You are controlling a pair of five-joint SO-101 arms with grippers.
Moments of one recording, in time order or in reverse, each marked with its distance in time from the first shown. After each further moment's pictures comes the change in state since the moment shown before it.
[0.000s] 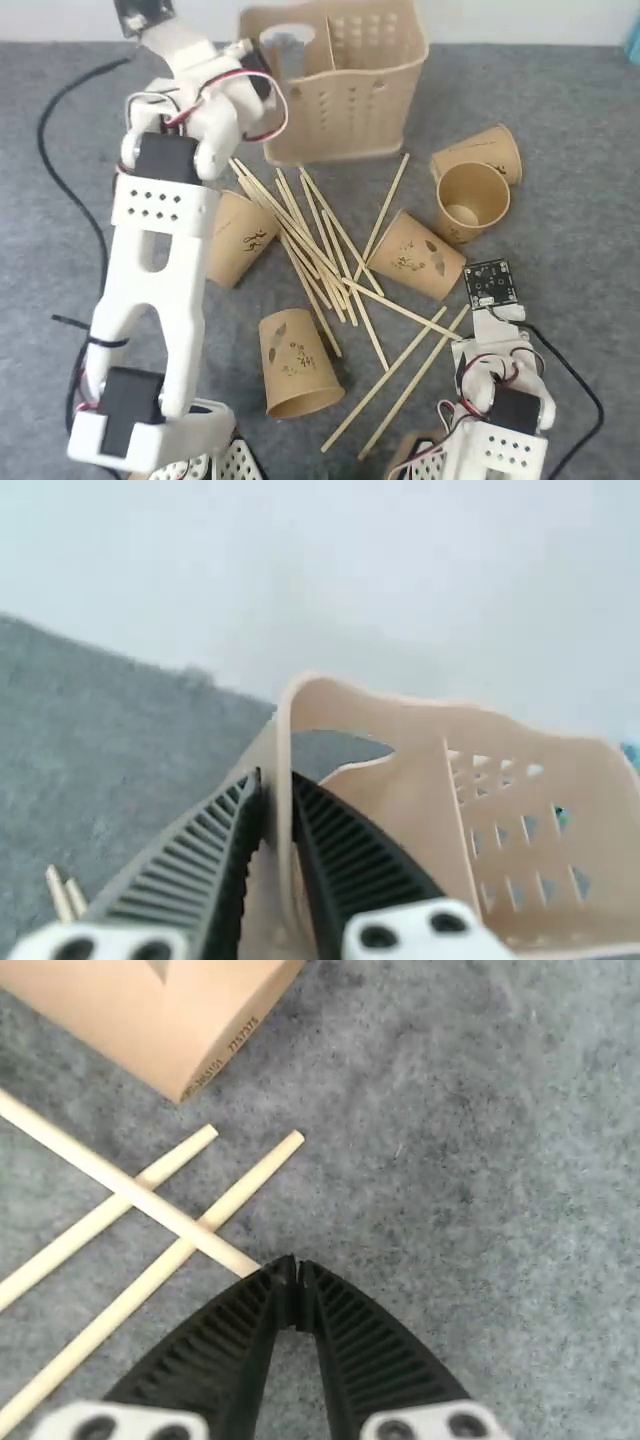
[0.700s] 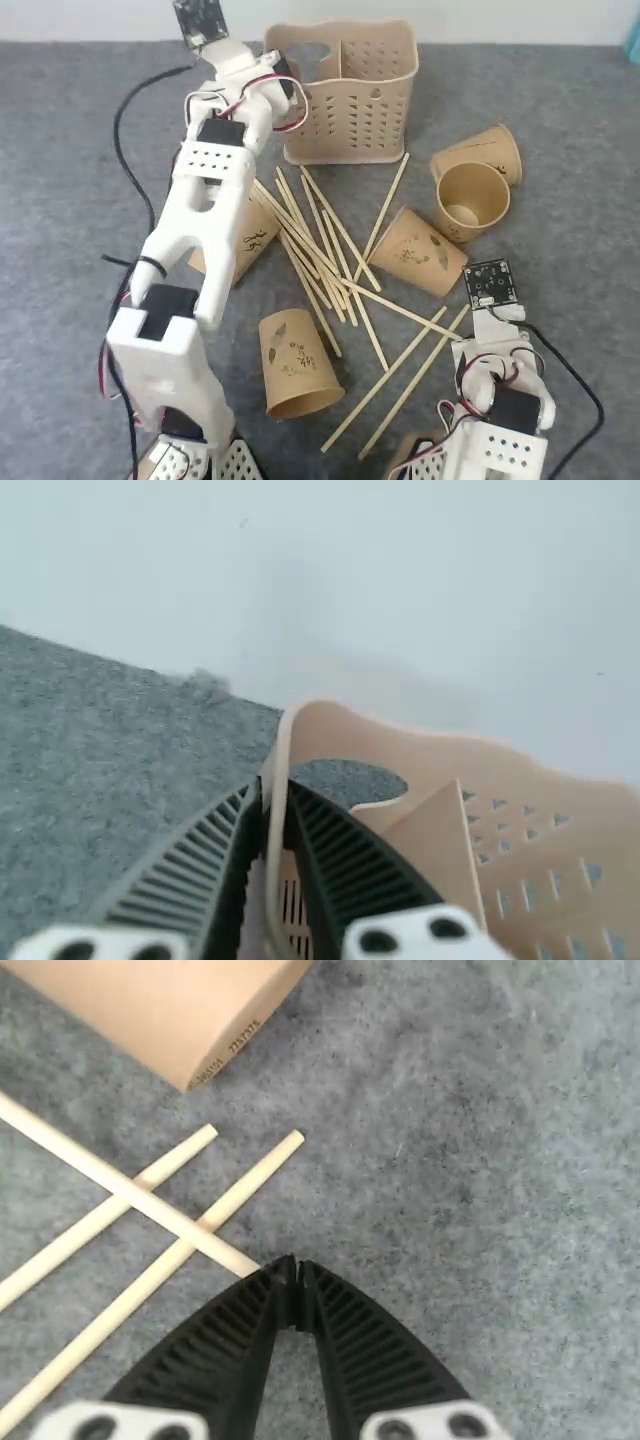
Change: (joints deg) left arm -1.0 28.3 -2.7 -24.8 -2.5; right arm 0.0 0.0 0.0 0.0 0.0
